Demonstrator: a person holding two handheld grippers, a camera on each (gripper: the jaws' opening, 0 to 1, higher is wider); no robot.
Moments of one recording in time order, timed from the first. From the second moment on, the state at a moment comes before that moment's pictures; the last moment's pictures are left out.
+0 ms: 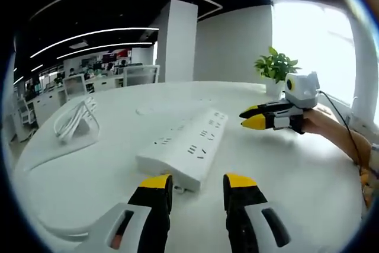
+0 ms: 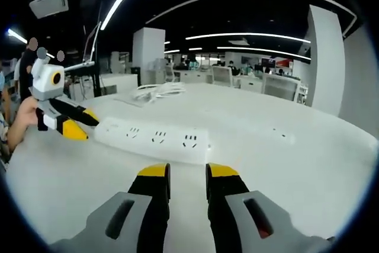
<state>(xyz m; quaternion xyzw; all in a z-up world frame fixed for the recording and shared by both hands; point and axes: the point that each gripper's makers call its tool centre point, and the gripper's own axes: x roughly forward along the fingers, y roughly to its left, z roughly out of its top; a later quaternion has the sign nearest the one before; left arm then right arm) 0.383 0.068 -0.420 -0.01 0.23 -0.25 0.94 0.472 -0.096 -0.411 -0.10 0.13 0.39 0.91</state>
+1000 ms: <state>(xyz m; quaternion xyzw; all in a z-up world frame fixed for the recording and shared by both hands) 0.387 0.068 -0.426 -0.02 0.22 -0.26 0.94 0.489 -0.078 -0.420 -0.08 0.12 0.41 0.90</state>
